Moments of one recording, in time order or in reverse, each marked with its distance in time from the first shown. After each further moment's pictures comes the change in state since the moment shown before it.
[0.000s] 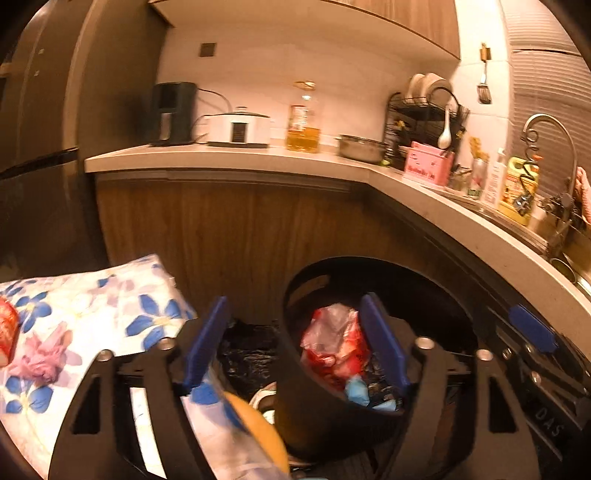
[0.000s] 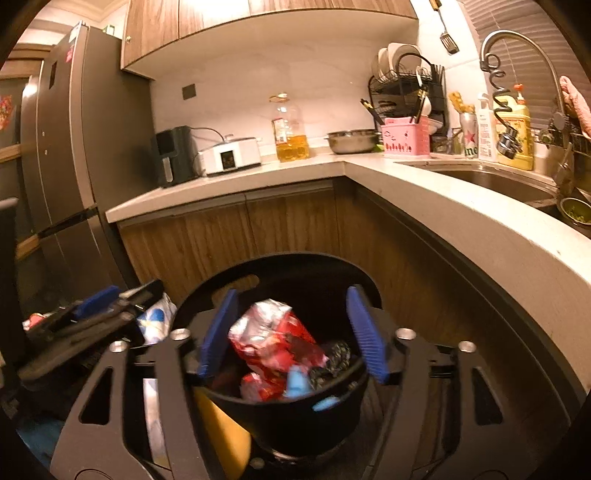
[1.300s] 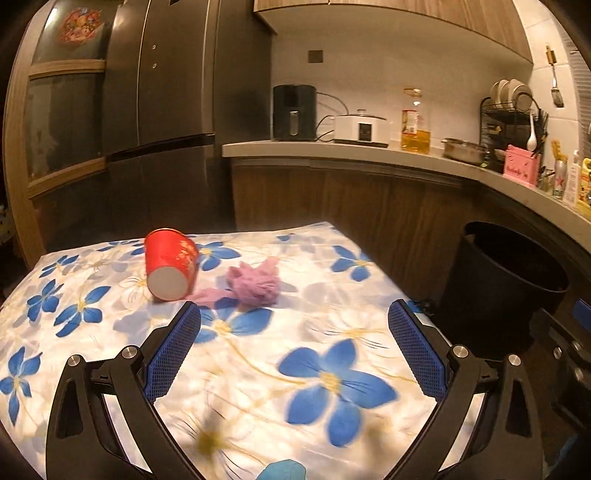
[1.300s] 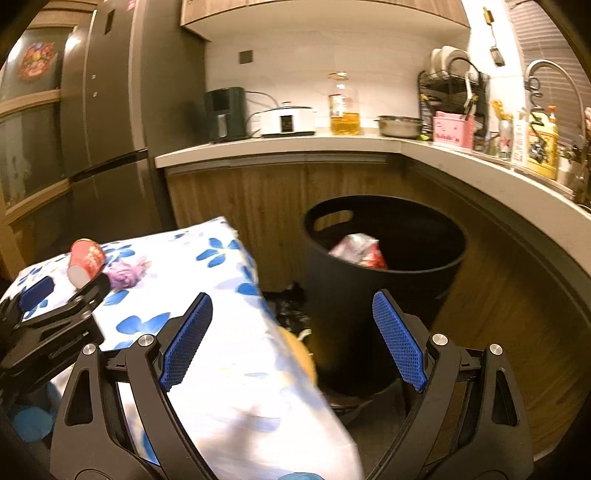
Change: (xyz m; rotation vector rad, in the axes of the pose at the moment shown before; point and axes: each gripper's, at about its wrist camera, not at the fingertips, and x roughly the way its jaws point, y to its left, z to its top) left arm -0.110 0.139 -0.069 -0.056 -0.012 0.380; right arm -0.054 0.132 -0.075 -0.144 0.081 0.120
